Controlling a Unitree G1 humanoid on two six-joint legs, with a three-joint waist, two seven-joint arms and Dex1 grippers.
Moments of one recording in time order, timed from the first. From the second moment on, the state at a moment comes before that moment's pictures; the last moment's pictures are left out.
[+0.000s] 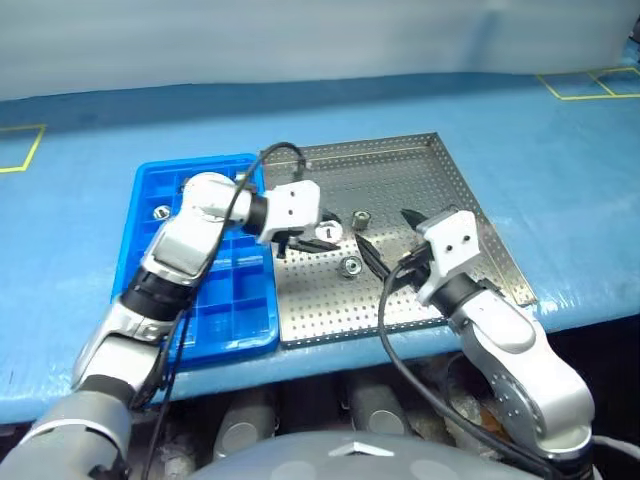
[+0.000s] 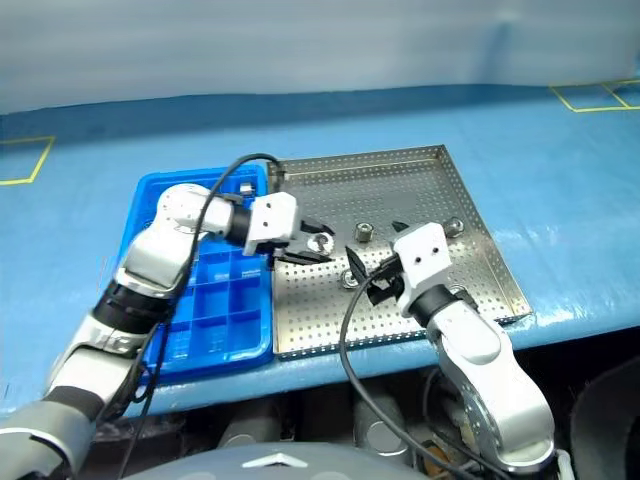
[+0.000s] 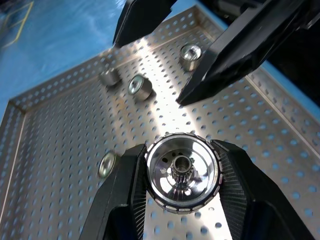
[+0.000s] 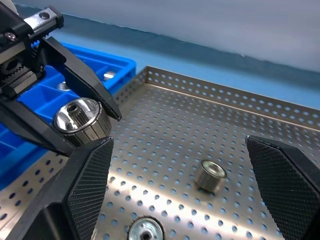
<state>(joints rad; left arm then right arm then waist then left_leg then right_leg) -0.60 0.53 -0.27 -0.10 -0.02 0.37 -1.19 0.00 -0.35 0.11 -0.82 0.27 0.78 0.23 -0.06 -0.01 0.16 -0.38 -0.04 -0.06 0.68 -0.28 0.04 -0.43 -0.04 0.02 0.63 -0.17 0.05</state>
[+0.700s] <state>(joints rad) -0.08 0.77 0.09 -0.31 0.03 0.64 -0.73 -0.26 -0.29 0.39 -0.48 0.22 0.63 0.44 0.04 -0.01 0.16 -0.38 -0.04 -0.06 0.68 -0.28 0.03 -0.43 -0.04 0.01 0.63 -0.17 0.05</state>
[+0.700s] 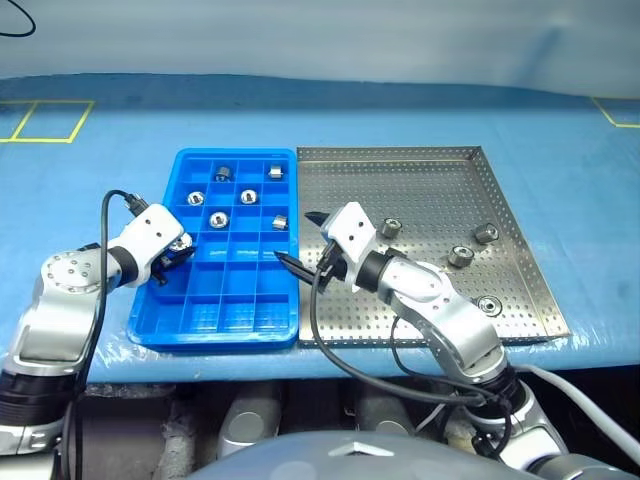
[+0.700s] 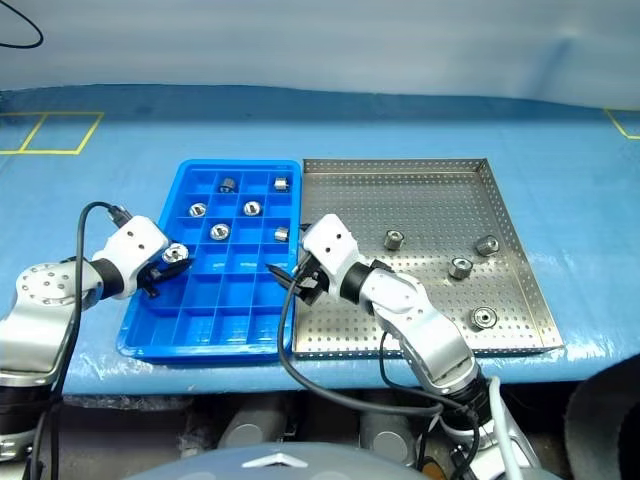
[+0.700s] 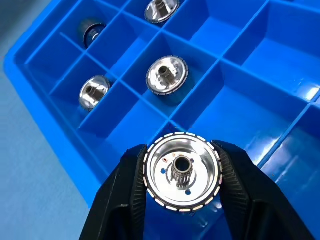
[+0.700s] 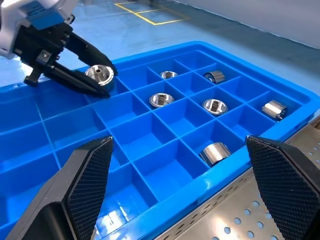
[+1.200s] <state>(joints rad) -0.13 0.86 -0.02 -0.29 0.07 0.73 -0.73 -0.20 -0.29 0.38 -0.50 0.21 0.62 0.42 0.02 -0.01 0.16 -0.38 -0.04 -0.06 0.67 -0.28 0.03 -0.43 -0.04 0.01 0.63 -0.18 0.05</state>
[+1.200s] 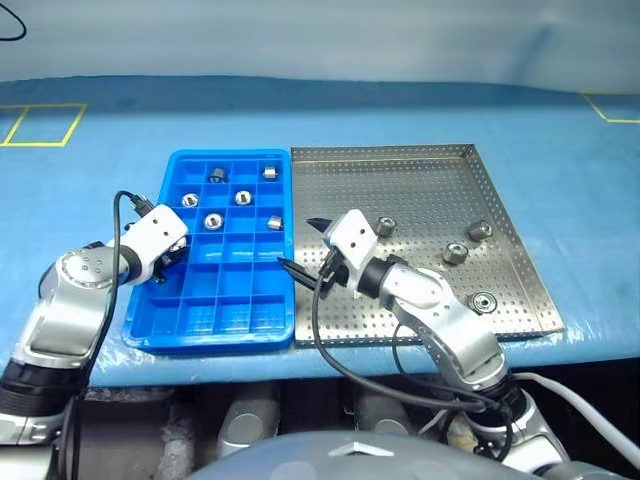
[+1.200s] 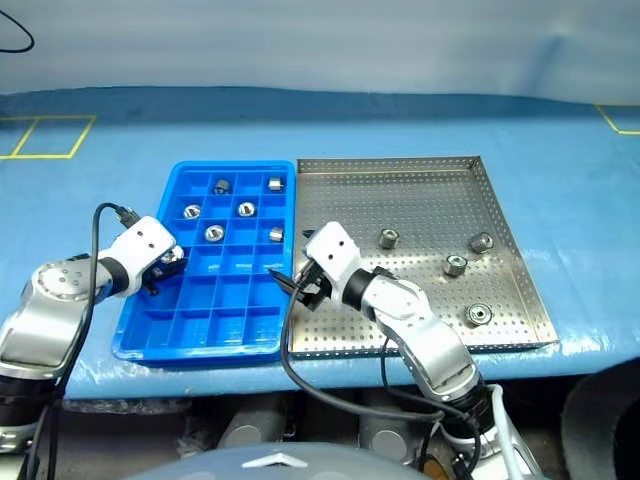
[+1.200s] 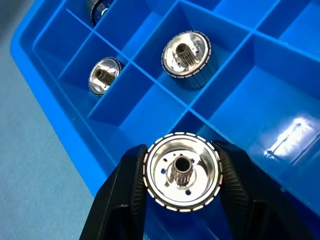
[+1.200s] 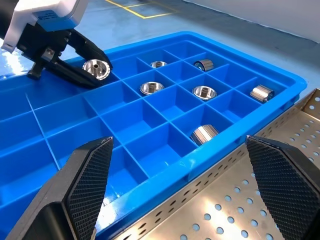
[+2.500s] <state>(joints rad) -0.81 0.25 -0.60 0.39 0.04 0.22 -1.14 0.29 -0.34 -0.09 -0.92 0.21 0.86 0.20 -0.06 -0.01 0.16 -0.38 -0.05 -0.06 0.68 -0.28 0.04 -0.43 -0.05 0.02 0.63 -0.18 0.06</state>
